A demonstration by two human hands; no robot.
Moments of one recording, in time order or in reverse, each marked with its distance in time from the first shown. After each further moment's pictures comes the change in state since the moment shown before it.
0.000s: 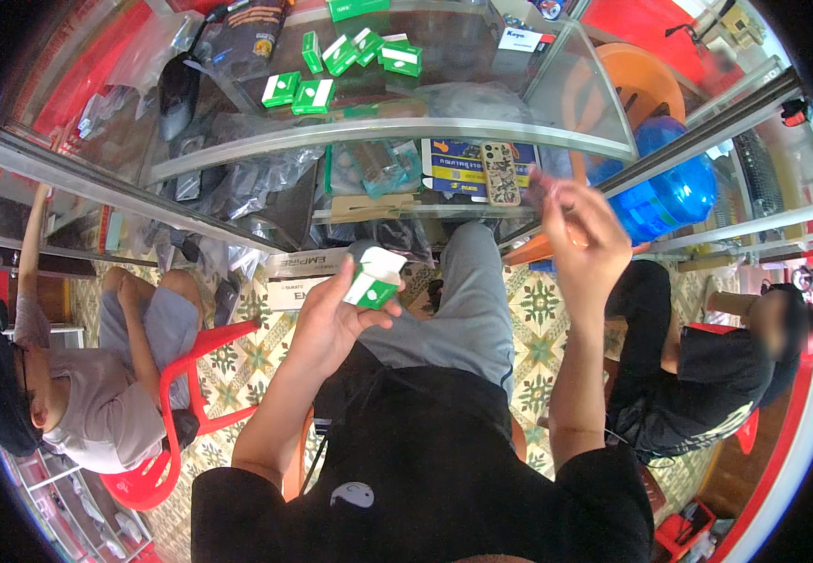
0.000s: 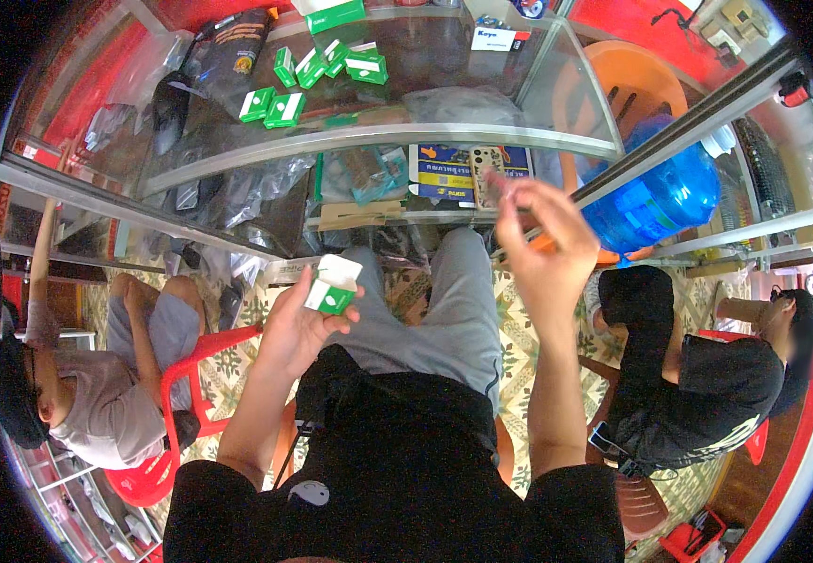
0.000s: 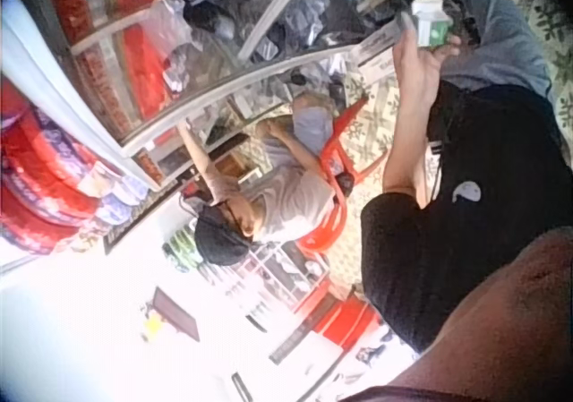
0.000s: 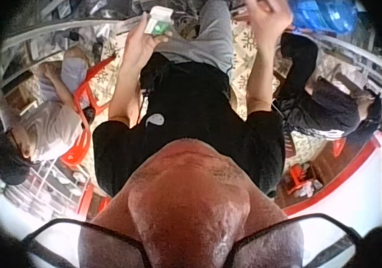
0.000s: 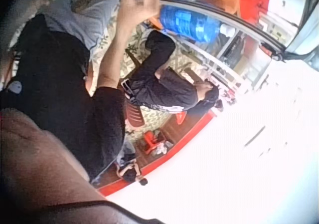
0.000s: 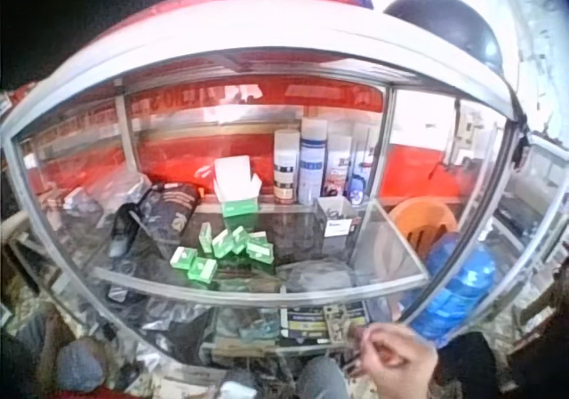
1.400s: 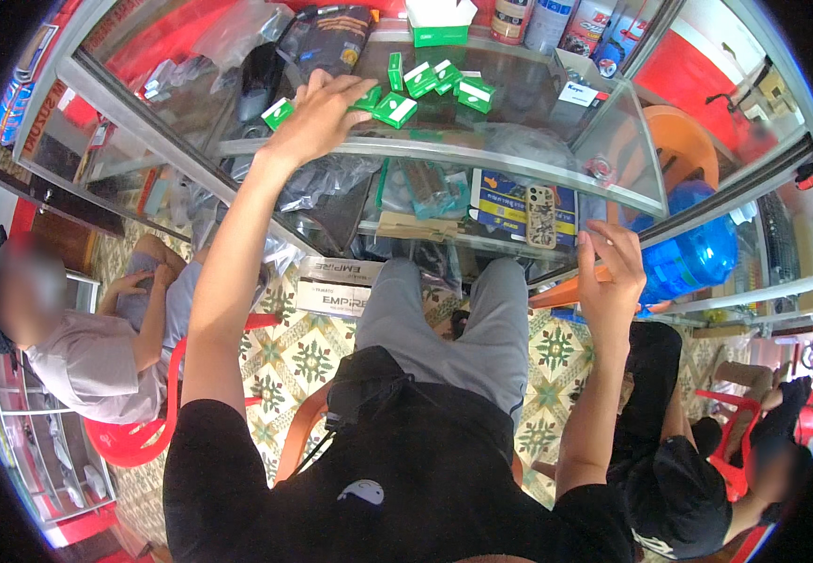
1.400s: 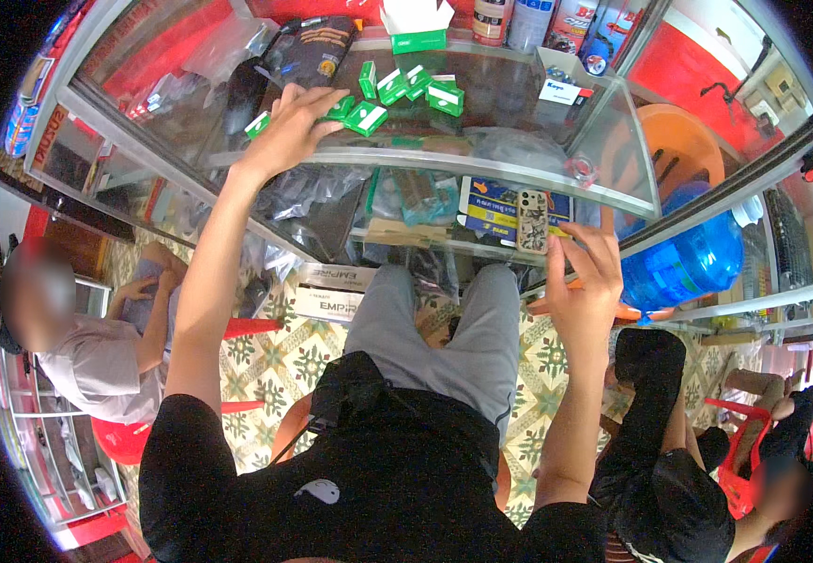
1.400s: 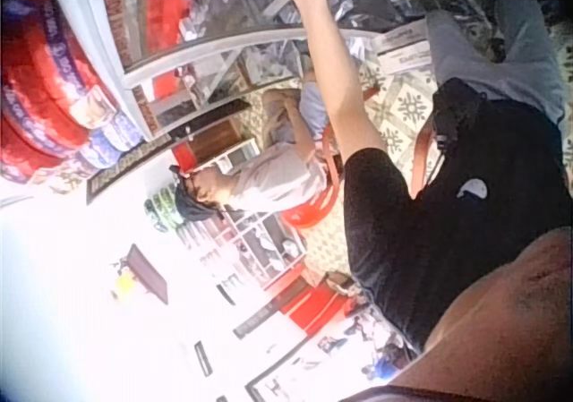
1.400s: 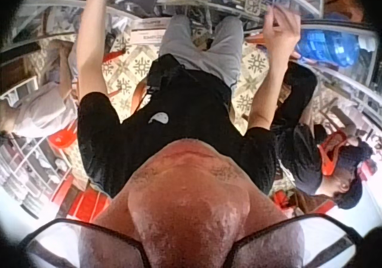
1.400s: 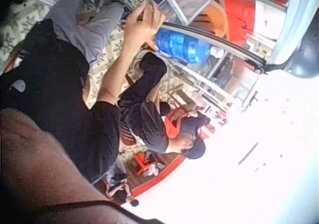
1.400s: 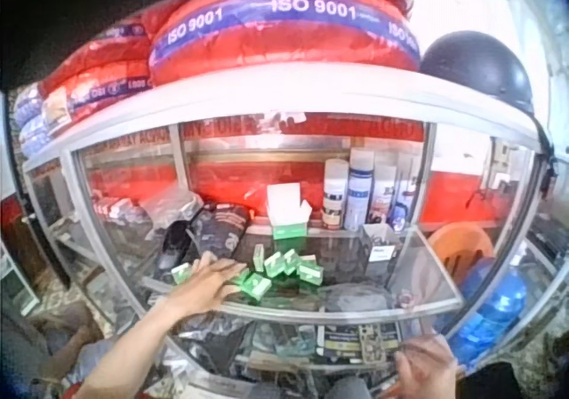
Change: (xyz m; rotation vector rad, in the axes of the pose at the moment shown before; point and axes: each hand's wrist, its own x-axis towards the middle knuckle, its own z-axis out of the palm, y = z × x) left_hand 0.126 0.212 -0.059 2.072 0.281 0.937; right_hand 0.009 -0.002 -0.005 -0.308 -0.140 -0.253
